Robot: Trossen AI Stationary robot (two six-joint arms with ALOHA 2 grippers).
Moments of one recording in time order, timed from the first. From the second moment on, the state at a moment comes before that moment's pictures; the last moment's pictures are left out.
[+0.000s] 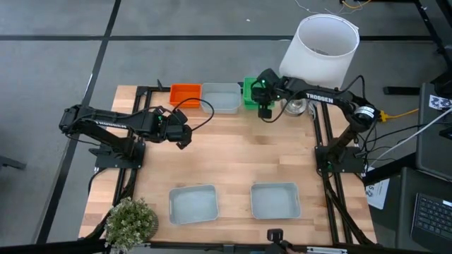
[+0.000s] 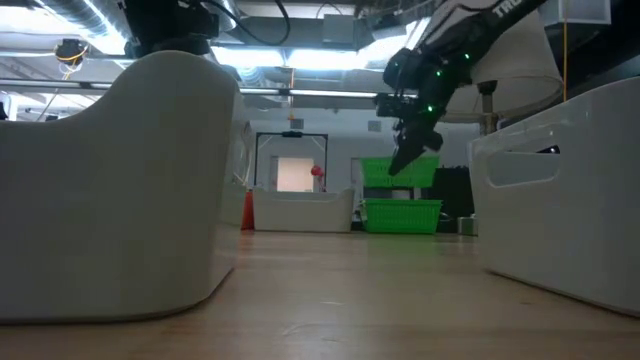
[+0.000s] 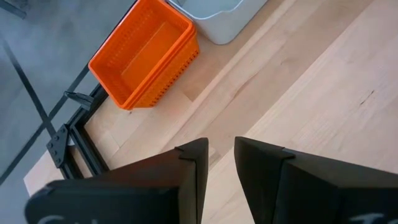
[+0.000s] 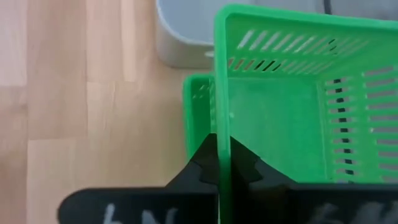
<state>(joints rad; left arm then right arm) -0.04 1.26 1.09 -1.11 -0.67 -0.68 -0.62 1.66 1.19 -0.51 -0.02 -0.63</state>
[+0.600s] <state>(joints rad) -0.04 1.26 1.09 -1.11 -0.67 -0.68 -0.64 1.66 1.06 -0.37 -0.02 -0.63</state>
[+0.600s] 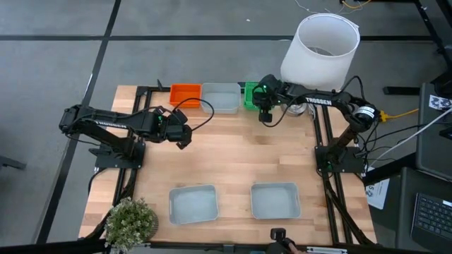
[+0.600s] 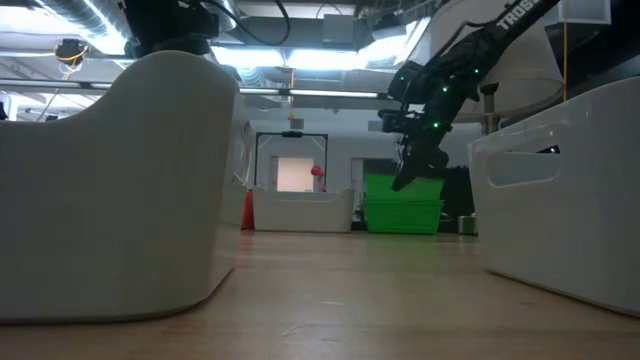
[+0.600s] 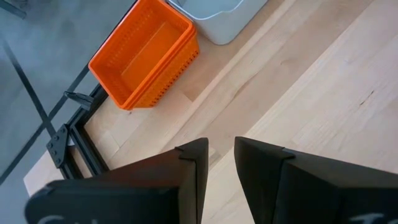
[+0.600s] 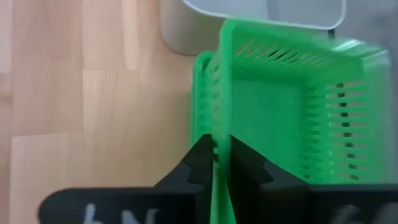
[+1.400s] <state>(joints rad) -0.04 1.26 1.09 -1.11 -0.67 -0.68 -0.54 1.66 1.13 -0.46 -0.15 -0.30</state>
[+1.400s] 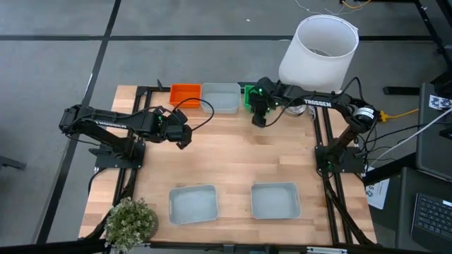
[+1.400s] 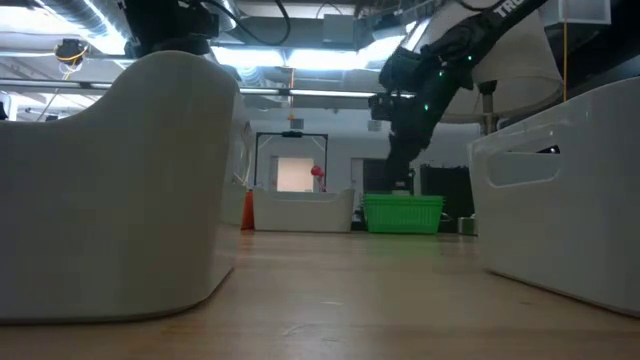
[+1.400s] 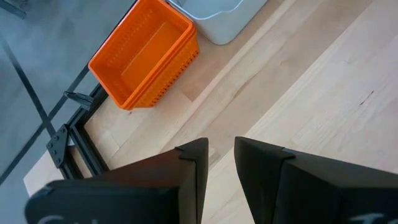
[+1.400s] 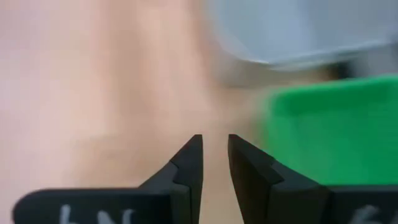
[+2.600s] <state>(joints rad) -0.04 1.26 1.09 -1.06 -0.72 -0.68 0.33 1.54 1.13 -0.89 -0.09 0.46</state>
